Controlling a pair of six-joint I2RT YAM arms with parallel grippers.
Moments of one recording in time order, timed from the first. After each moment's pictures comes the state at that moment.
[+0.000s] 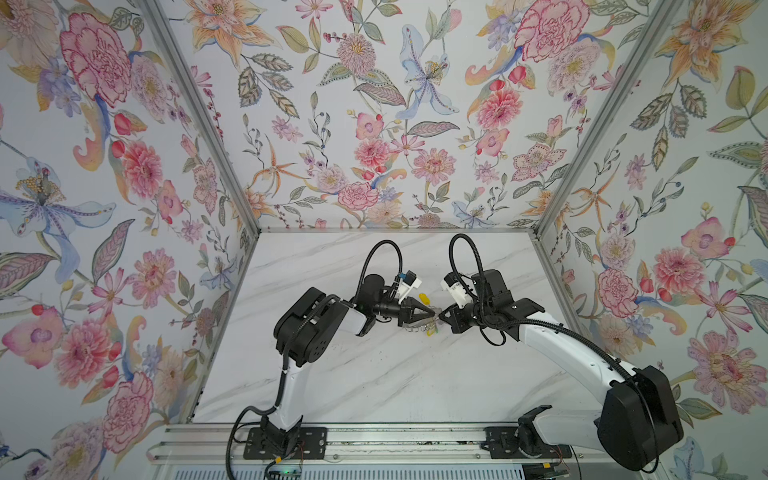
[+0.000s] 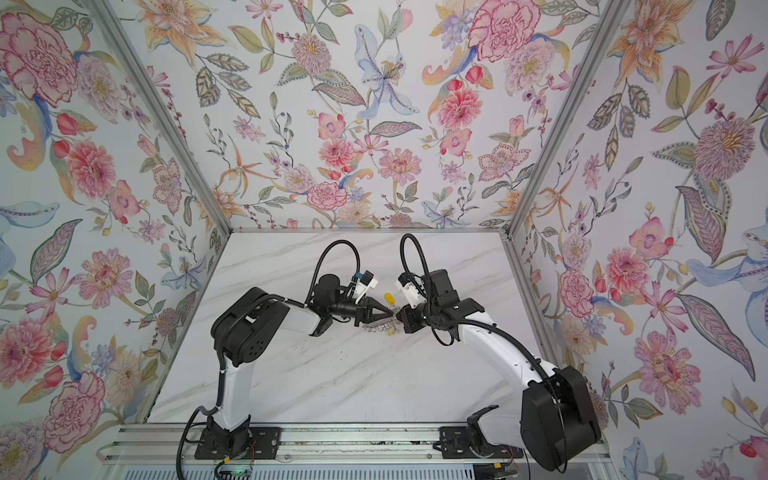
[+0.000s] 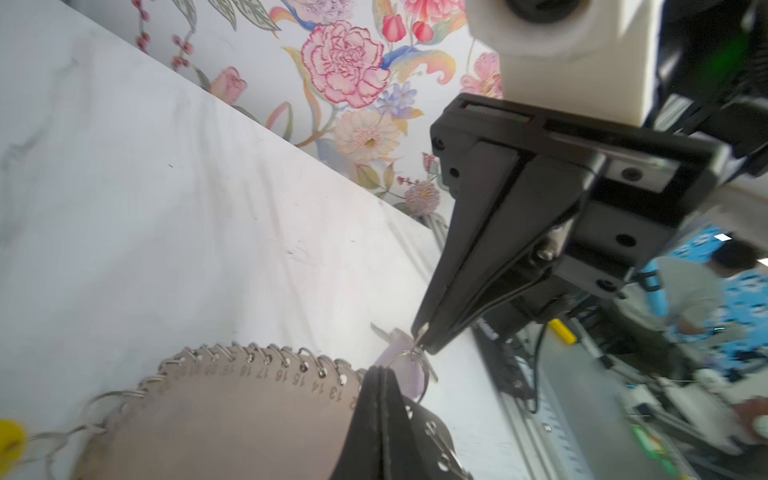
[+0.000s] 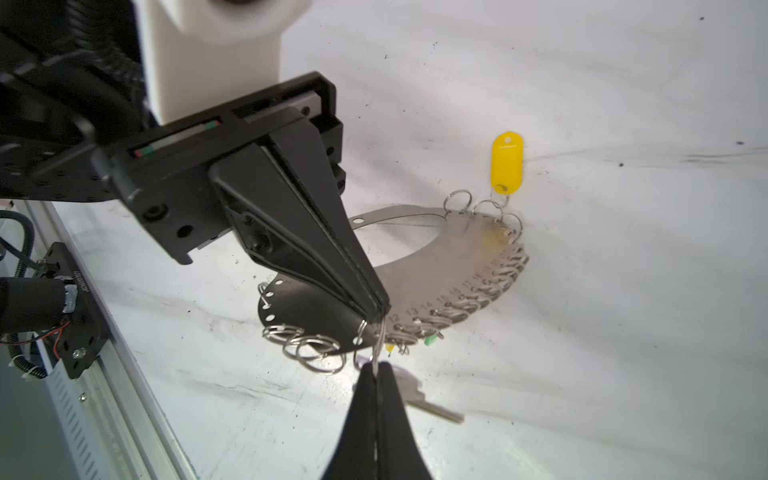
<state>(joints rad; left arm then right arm) -0.61 2.05 1.03 0.77 1.04 -0.28 0.46 1.32 0.90 -0.47 -0.38 0.03</state>
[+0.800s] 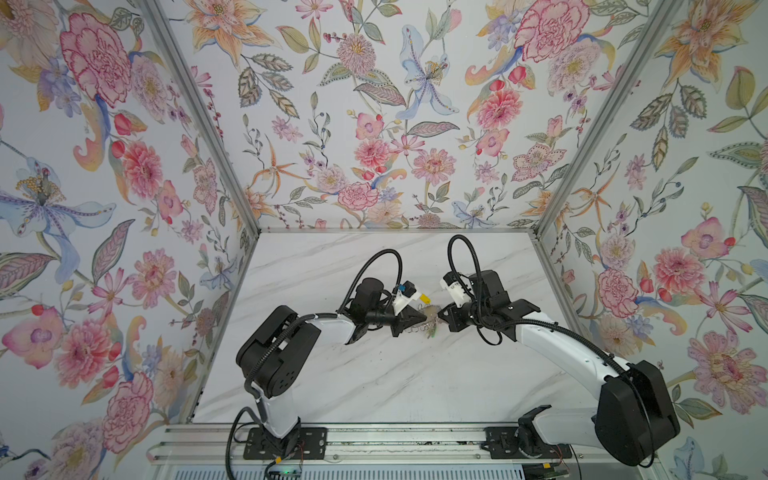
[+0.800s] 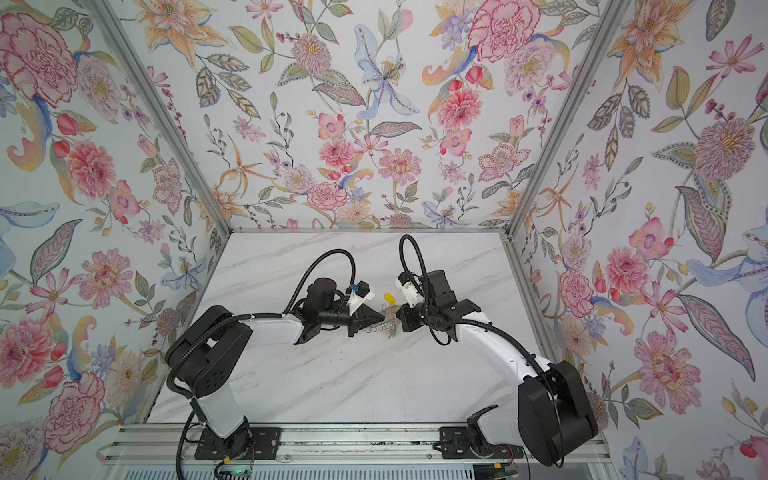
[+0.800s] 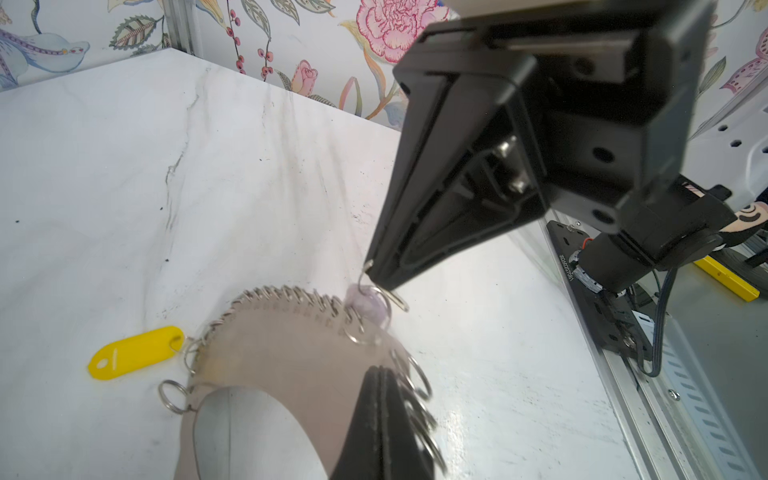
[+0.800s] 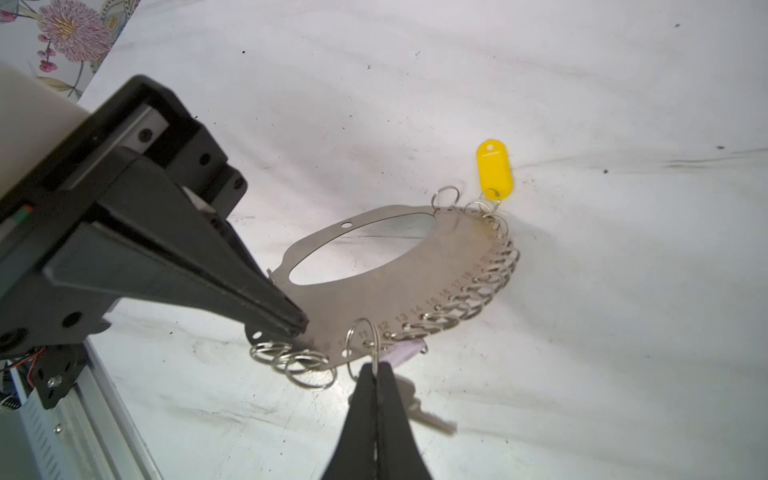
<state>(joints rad) -0.63 1.78 0.83 0.52 0.80 0.04 0.47 1.34 0.88 -0.41 -0.34 0.07</state>
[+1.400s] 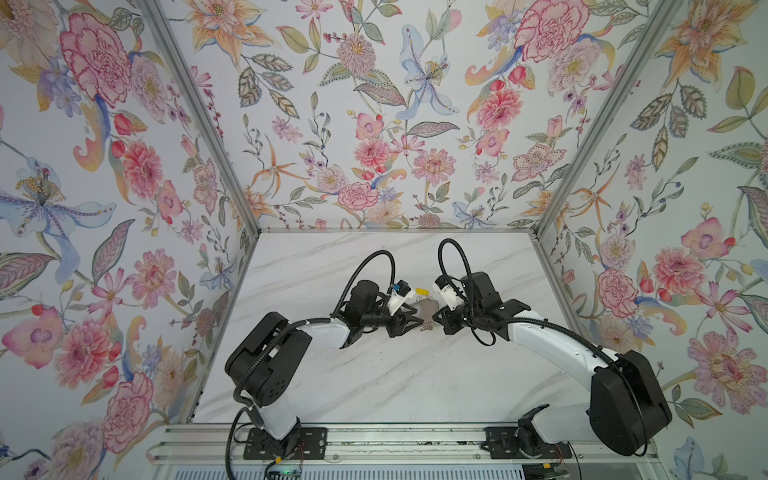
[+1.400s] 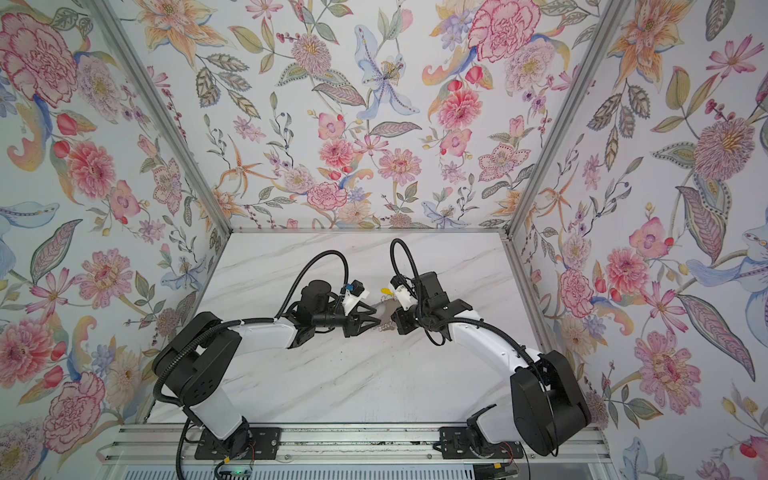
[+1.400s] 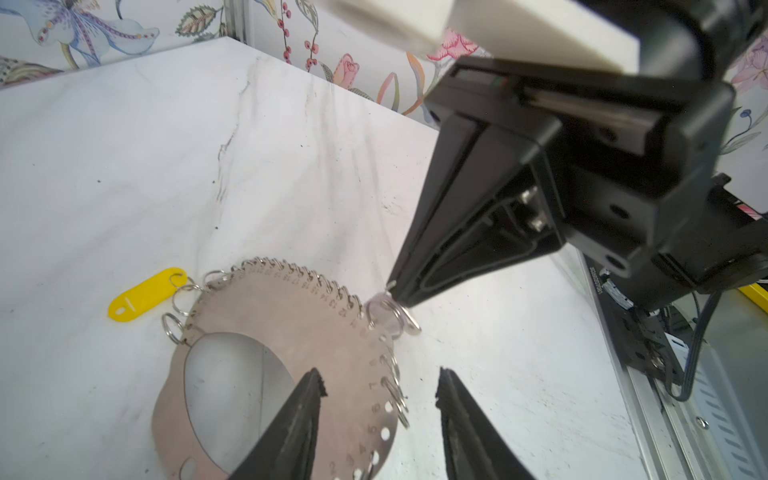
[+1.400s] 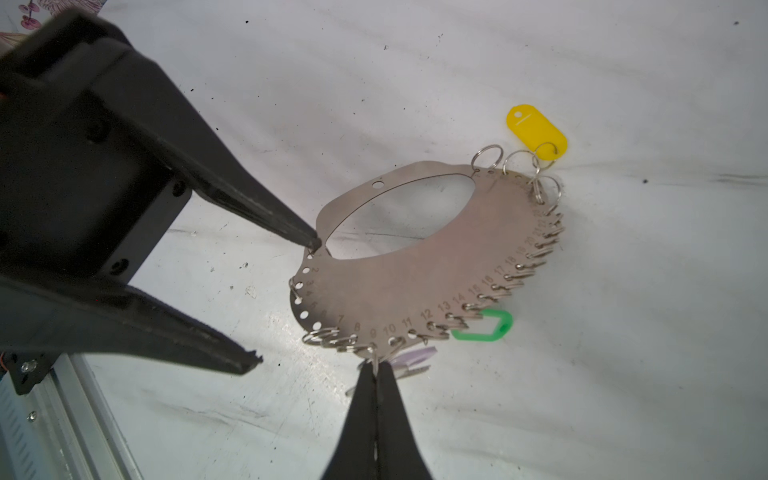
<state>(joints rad) -0.62 1.73 0.83 0.46 0.71 0.03 0.51 1.39 0.88 -0.39 -0.35 0.01</state>
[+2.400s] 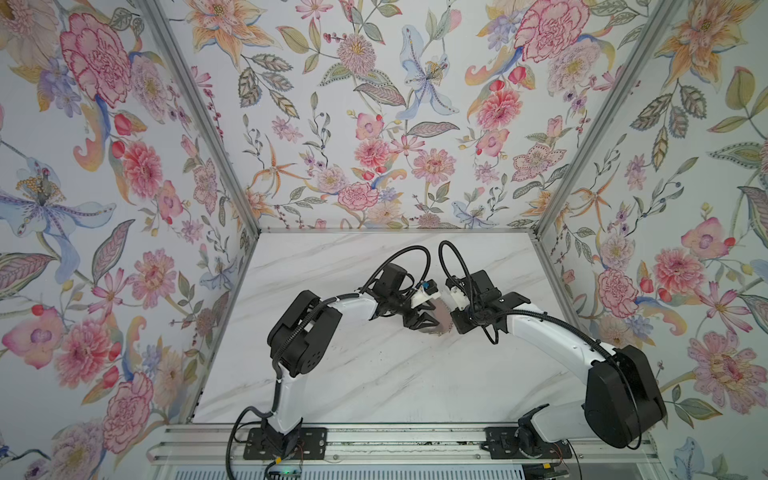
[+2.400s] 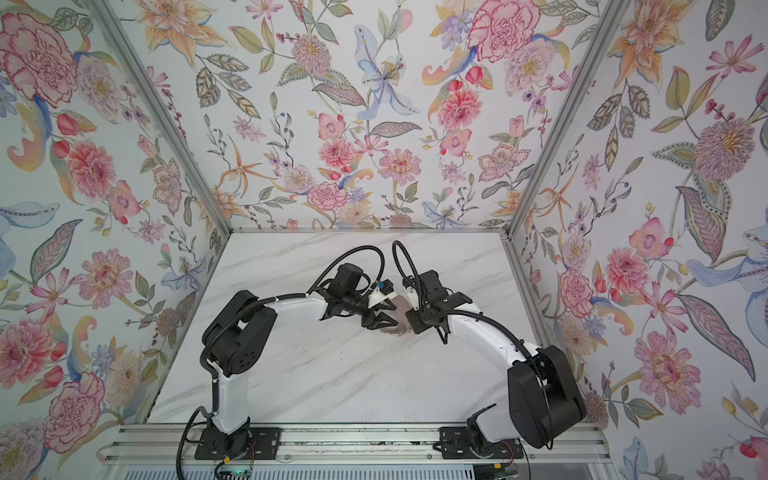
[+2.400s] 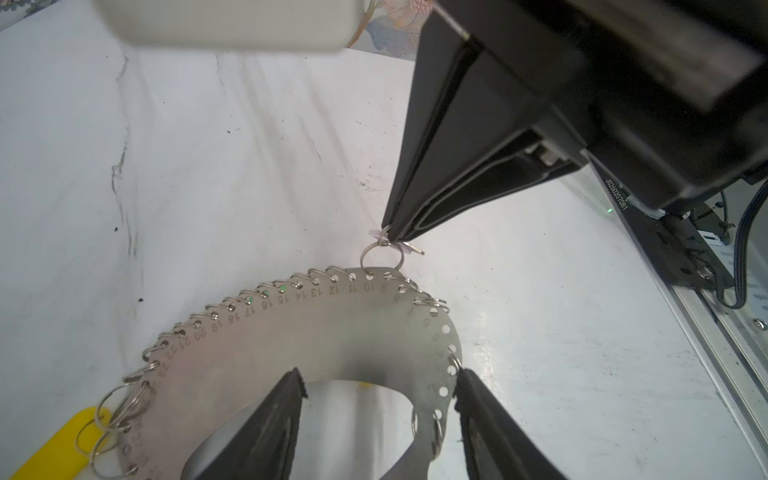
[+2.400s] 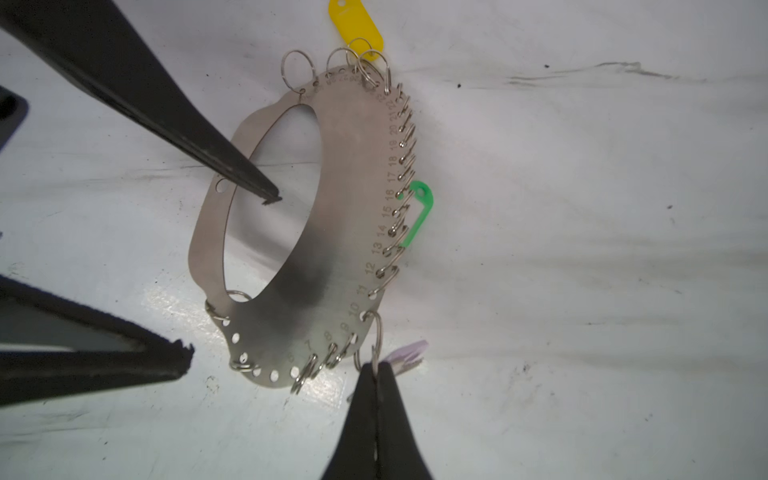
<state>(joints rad) -0.67 2.04 1.28 0.05 0.83 0.41 0.48 1.43 0.94 -0.59 0.04 -0.06</state>
